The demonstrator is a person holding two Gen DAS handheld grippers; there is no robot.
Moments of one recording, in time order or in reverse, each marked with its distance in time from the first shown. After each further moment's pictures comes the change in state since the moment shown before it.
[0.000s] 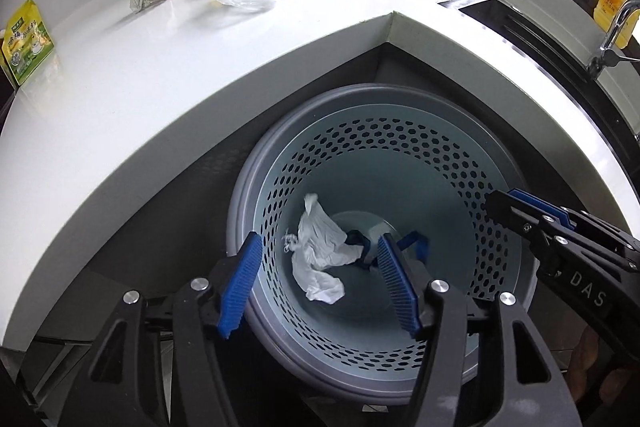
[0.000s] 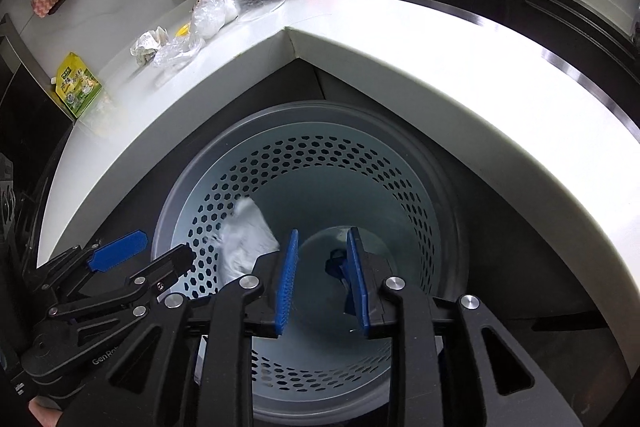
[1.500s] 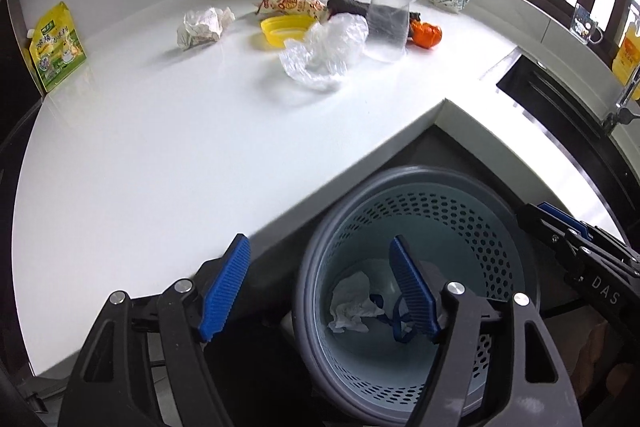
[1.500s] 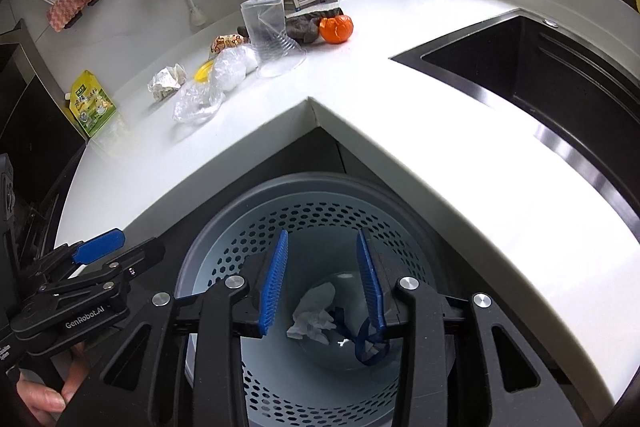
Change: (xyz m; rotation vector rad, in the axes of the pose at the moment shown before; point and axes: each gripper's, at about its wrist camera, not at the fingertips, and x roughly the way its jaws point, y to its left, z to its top) left arm -0.033 0.043 0.046 -0.083 -0.117 0.047; right arm -0.019 0.011 0.052 -0.051 -0.111 0.026
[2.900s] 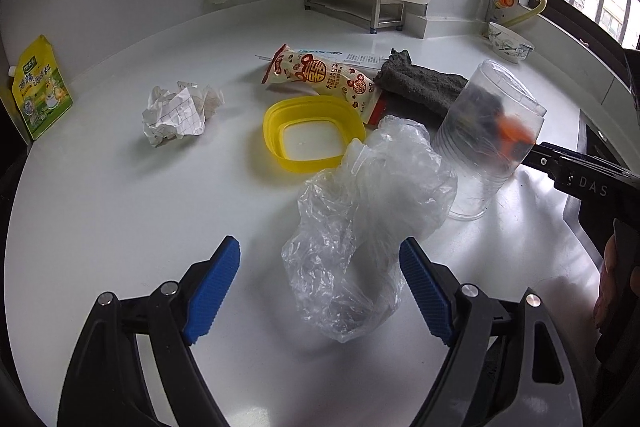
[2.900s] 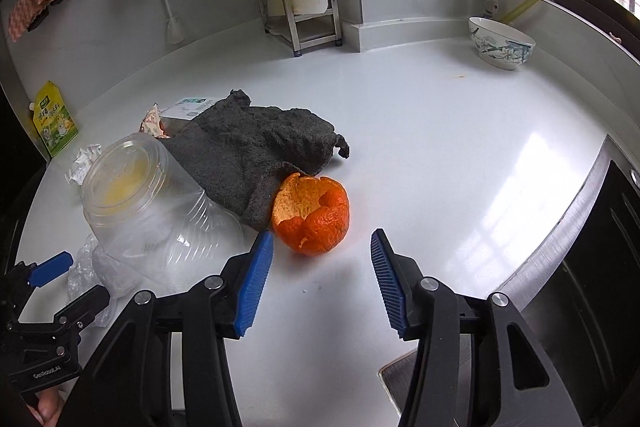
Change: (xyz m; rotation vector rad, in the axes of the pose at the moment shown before) left arm 0.091 0.008 0.133 -0.065 -0.042 0.098; right arm 0.147 -0.026 0.208 -0.213 0.031 0.011
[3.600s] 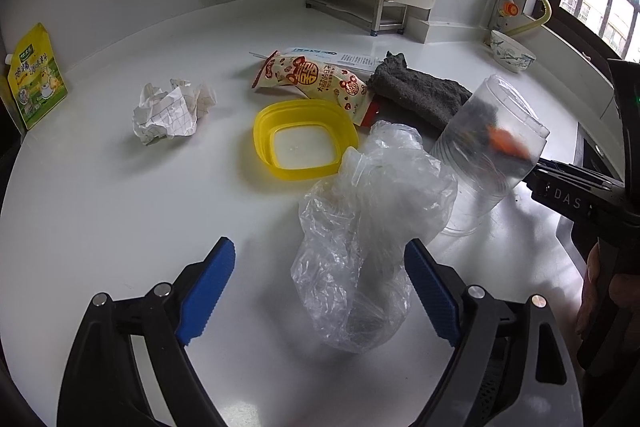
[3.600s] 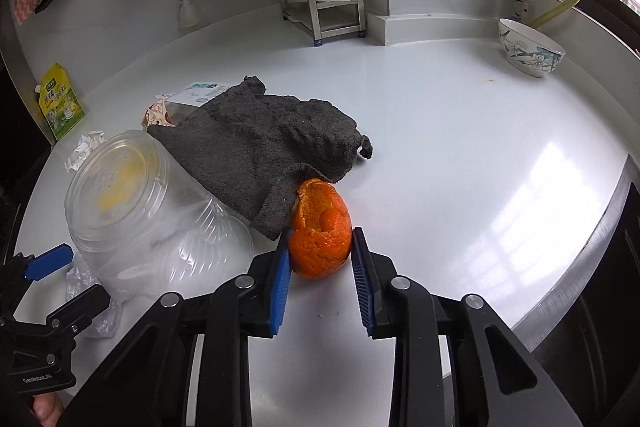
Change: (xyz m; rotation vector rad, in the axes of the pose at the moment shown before) left arm 0.003 -0.003 0.005 -0.044 0.008 -0.026; right arm 0.013 0.008 0.007 -0.039 0.018 0.034
